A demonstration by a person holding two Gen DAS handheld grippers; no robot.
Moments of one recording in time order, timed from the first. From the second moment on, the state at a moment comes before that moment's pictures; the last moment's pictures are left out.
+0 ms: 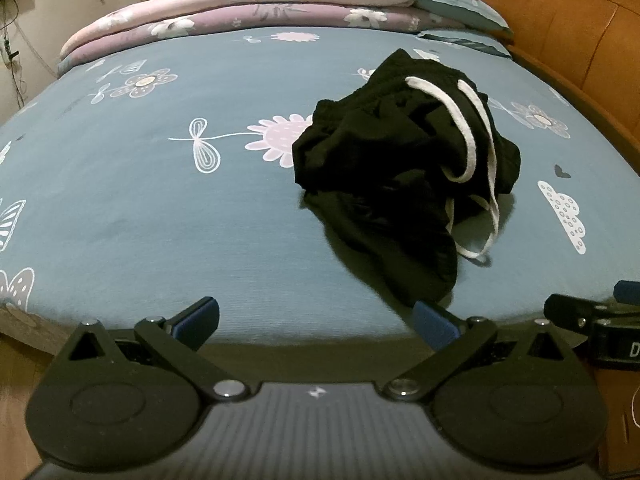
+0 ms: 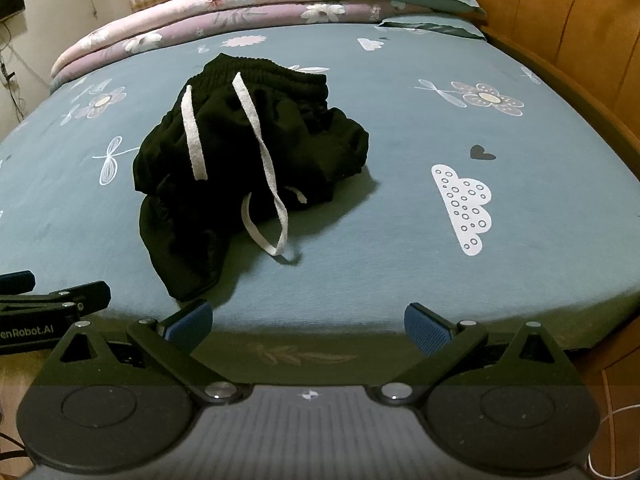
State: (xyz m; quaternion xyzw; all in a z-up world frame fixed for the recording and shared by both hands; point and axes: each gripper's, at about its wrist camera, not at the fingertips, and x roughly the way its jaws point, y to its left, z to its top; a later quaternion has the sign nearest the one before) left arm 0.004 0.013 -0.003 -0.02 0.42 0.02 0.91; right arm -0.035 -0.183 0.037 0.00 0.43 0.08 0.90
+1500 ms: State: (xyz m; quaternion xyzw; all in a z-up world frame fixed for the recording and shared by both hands) left arm 0.010 0.013 -0.007 -0.02 0.41 0.04 0.91; right arm -0.031 -0.173 0.033 -0.03 0.42 0.10 0.90
